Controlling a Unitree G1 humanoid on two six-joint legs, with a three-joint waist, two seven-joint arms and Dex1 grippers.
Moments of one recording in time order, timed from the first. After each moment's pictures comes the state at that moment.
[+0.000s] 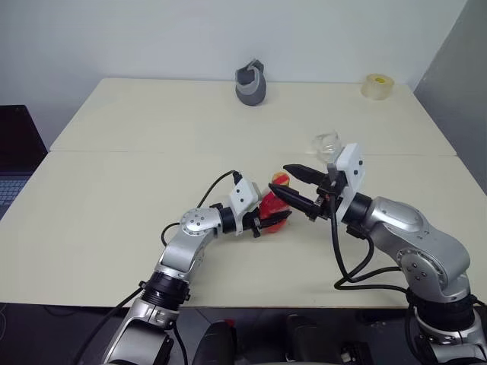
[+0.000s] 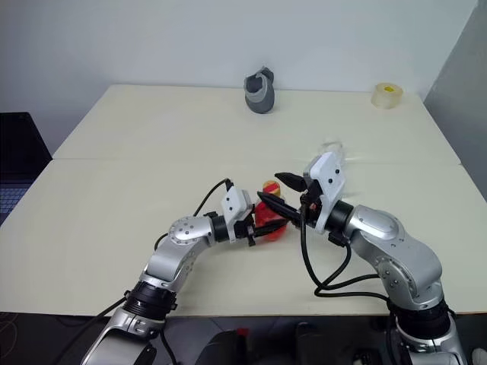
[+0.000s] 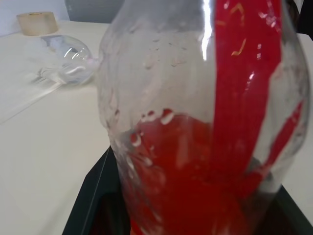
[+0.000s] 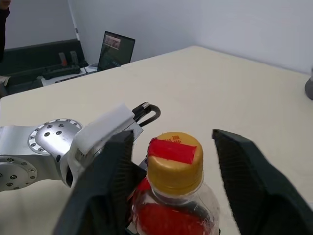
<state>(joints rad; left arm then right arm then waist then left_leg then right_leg) -0.44 0.28 -0.24 0.10 -0.20 0.15 -0.89 -0.39 -0.45 0.06 -0.59 0.62 0.76 0.47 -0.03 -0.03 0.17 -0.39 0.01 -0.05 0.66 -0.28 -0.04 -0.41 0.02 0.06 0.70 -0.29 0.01</state>
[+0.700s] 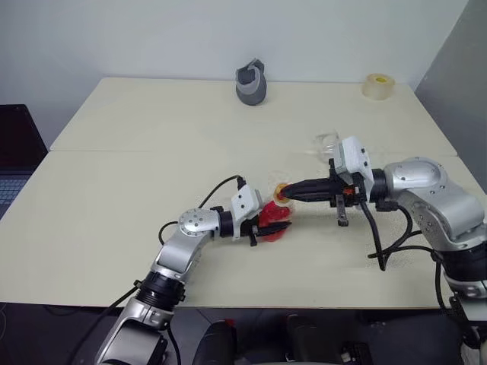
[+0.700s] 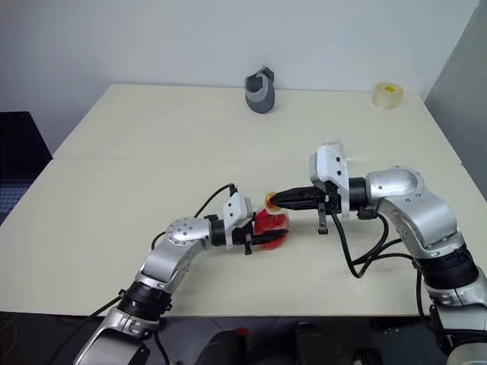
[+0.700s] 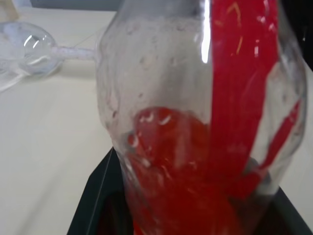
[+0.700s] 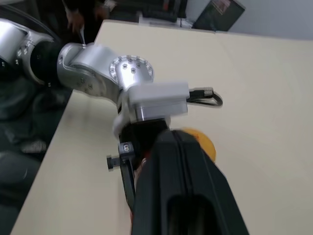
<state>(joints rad) -0.44 0.33 -0.27 0.08 -0.20 0.16 -1.00 -0.66 -0.73 0.19 -0.22 0.54 0.50 1.16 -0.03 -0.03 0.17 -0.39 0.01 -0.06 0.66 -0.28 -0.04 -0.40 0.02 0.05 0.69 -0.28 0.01</state>
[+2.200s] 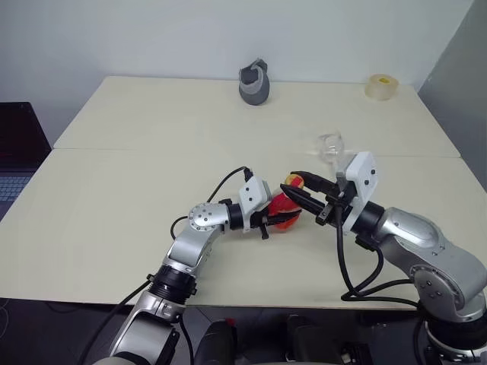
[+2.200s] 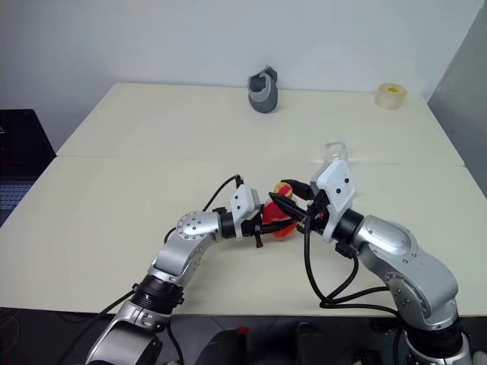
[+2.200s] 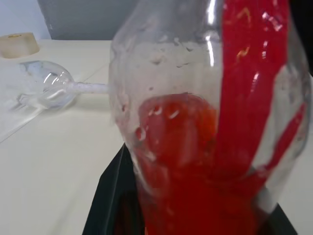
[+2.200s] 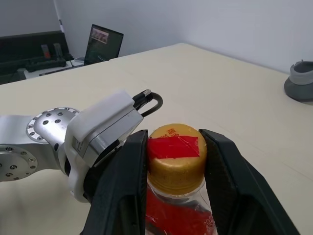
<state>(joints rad) -0.49 0.25 -0.27 0.13 -0.19 0.10 -0.94 -0.33 -0.51 0.02 -0.70 0.62 0.79 0.44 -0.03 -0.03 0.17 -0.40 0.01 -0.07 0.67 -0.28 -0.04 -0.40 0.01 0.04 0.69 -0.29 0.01</state>
